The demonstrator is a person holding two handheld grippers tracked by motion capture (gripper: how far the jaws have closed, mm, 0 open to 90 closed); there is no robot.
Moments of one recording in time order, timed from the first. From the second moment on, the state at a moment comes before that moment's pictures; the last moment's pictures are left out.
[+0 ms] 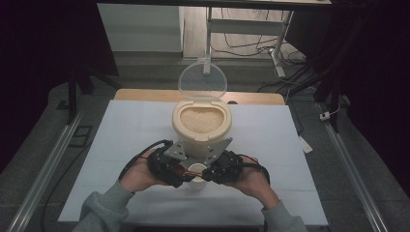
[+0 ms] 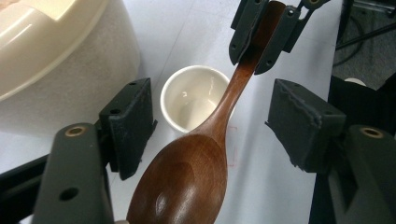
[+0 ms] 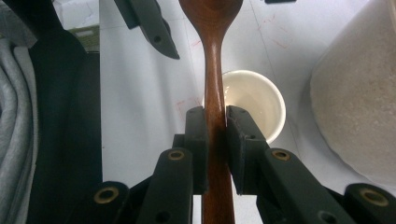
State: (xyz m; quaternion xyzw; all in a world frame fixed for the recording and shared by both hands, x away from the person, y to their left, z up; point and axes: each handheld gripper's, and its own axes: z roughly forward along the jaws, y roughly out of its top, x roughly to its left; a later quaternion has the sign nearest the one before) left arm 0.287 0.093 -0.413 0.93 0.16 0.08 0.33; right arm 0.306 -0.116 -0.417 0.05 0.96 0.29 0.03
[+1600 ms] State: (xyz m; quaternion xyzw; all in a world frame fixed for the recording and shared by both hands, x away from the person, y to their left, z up) left arm 0.294 0.077 -0.431 0.95 0.11 0.04 0.29; right arm 0.304 -0.137 -0.402 0.08 0.92 0.37 0.09
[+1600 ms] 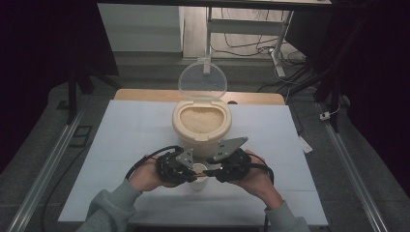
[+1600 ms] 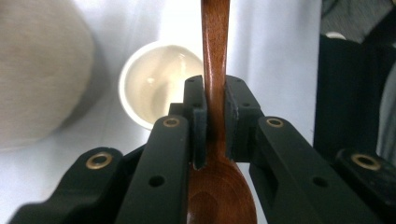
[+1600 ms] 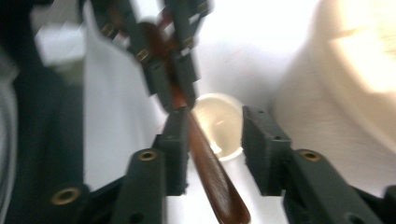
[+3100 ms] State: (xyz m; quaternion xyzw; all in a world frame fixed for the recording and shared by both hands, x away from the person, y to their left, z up) left arm 0.289 0.083 -0.426 0.91 0.15 0.13 0.36; right arm 0.295 -0.164 -0.432 0.31 0.78 0.53 0.10
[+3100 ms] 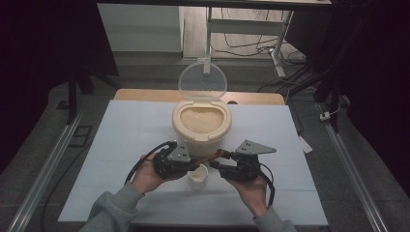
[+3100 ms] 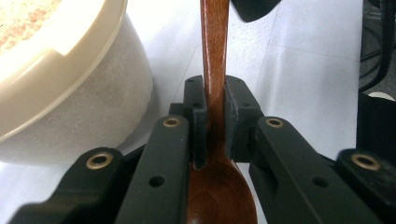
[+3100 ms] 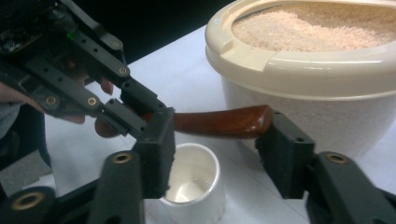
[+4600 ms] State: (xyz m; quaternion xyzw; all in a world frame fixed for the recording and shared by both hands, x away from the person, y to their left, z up) left arm 0.280 0.088 -0.422 0.89 0.17 0.16 0.38; right arm 0.290 -0.174 -0.420 0.27 0.70 0.66 0.03
